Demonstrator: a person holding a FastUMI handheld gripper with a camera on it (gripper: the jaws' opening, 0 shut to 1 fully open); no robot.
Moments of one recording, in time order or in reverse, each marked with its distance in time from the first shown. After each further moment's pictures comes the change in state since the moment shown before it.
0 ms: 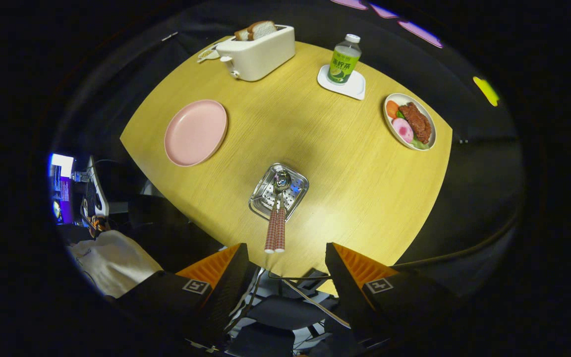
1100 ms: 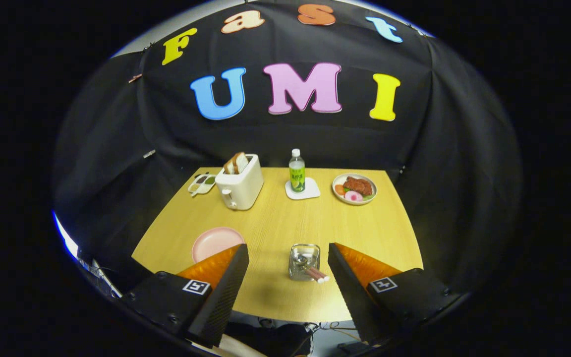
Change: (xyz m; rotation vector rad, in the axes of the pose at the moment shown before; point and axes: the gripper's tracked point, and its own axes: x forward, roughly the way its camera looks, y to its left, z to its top) arm -0.126 0.078 0.034 0.380 -0.889 -0.209
